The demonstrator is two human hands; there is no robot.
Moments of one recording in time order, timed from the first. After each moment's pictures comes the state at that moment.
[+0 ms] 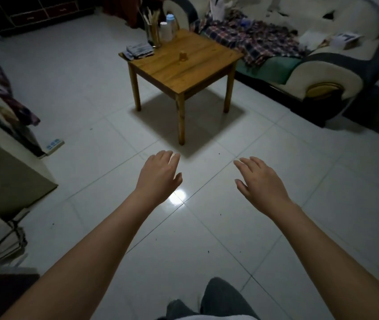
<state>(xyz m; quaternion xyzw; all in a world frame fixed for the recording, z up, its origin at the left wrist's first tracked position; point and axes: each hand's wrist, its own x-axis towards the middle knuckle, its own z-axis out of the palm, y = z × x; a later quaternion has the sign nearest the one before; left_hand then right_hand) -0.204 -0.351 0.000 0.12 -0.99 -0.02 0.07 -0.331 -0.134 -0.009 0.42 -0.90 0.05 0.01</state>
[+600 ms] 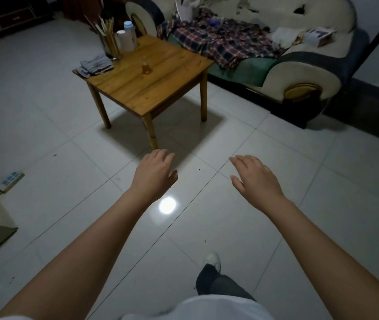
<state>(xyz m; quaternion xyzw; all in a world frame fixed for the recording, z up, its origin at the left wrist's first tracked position) -0.450 -0.376 -0.015 0.08 -0.99 -0.04 0.05 -0.547 -0.146 -0.011 0.35 -0.93 0.07 -0.04</state>
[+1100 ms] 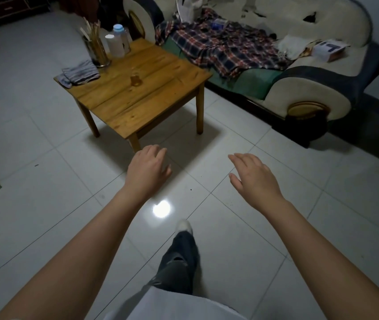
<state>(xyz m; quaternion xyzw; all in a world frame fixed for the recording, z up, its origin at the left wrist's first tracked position) -0.648 -0.421 -0.012 0.15 -0.99 -0.05 0.05 -0.753 -0.193 -0.007 0.36 -0.93 0.05 -0.05</state>
